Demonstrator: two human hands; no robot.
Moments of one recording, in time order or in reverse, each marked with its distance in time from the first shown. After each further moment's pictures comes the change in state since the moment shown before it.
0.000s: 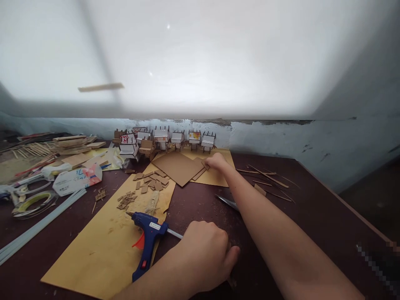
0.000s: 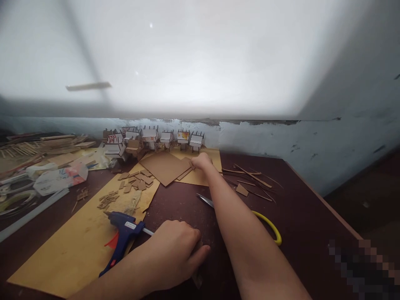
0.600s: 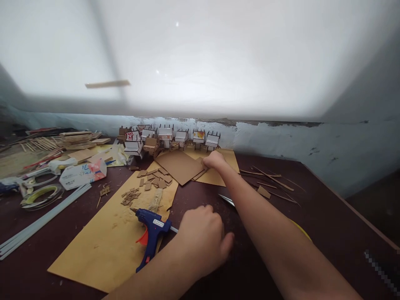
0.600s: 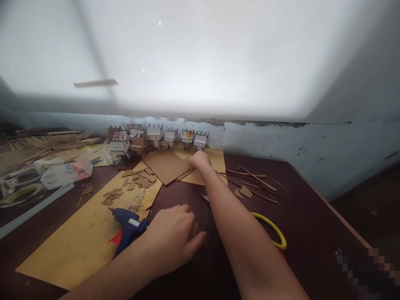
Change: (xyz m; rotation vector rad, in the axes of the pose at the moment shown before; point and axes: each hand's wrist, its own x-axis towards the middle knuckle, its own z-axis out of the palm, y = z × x) left_hand 0.003 -0.012 -0.008 -0.017 0.094 -0.175; right_hand -0.001 -0.029 0.009 -0.143 0.006 -0.006
